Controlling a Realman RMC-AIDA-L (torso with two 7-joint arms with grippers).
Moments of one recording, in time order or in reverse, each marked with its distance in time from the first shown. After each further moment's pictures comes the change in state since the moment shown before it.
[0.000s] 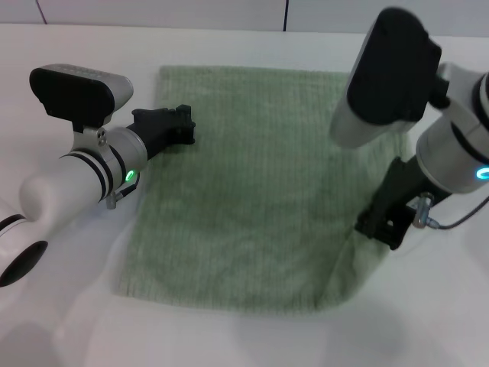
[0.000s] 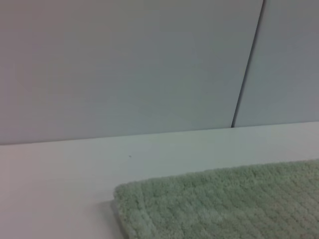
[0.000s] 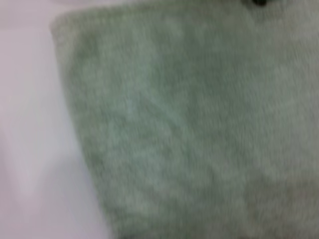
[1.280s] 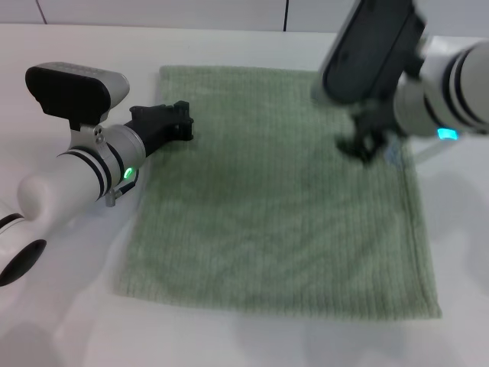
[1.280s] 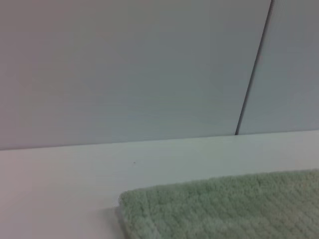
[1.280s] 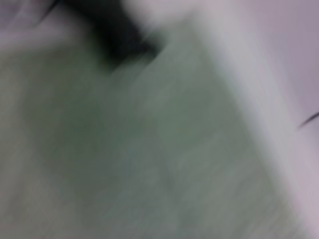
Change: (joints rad) left arm 0.002 0.000 -0.015 0.000 -0.002 0.008 0.000; right arm -0.084 0.003 -0.145 -0.011 -0.283 -0.436 0.075
